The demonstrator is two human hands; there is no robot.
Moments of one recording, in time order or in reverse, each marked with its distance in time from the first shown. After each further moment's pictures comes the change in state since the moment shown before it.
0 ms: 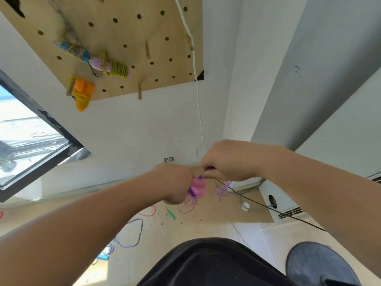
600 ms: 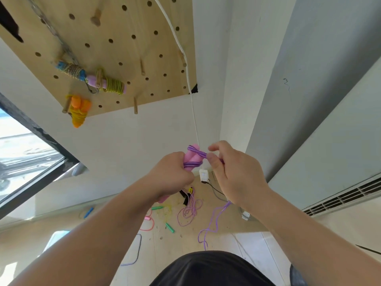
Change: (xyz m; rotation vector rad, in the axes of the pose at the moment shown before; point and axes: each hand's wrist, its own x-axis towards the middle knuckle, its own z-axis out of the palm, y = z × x) left_hand 0.010 -0.019 -0.015 -1.026 0.382 -0.152; right_hand -0.021 -0.025 0.034 0.418 0.828 0.478
